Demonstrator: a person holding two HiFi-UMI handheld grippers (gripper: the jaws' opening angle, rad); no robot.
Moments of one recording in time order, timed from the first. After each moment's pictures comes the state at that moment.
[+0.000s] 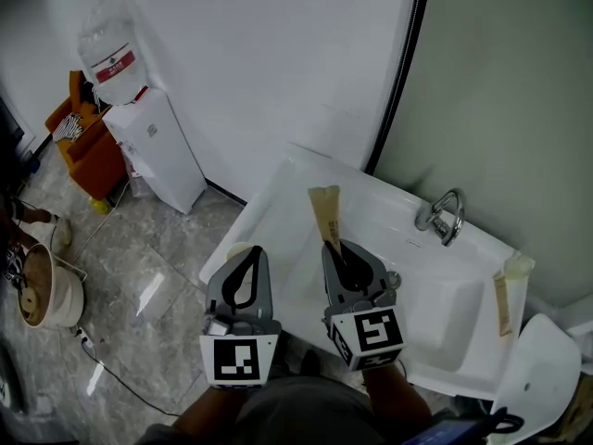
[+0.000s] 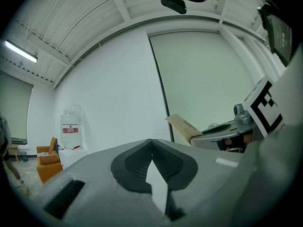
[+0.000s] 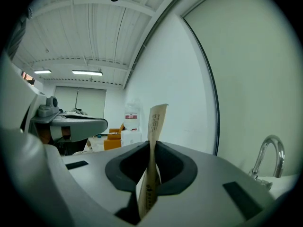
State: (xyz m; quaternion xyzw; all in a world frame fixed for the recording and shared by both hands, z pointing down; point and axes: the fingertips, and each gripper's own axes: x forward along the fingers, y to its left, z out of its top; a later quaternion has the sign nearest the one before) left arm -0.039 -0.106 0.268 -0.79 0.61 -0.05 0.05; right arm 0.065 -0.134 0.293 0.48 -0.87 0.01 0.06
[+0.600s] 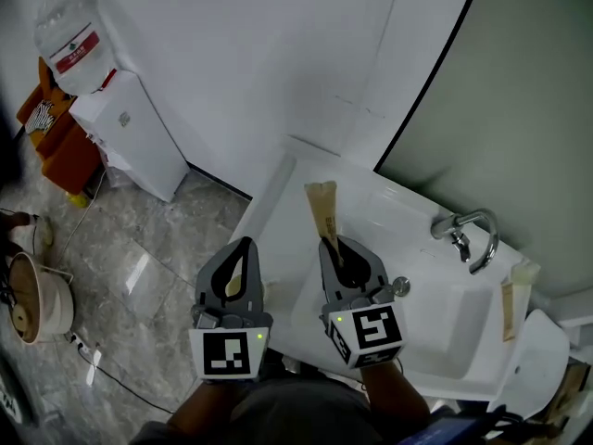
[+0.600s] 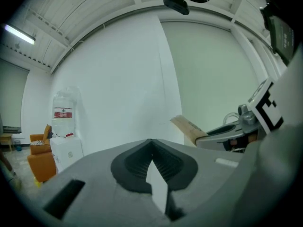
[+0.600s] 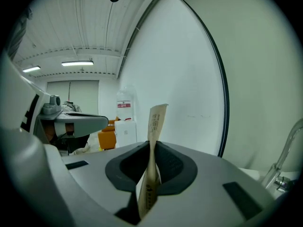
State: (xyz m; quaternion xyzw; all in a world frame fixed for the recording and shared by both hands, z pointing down) left arm -0.094 -0.228 0.319 -0.80 0.60 -0.06 -0.01; right arm 0.021 -0.242 0.346 0.50 -0.86 0.06 0.10
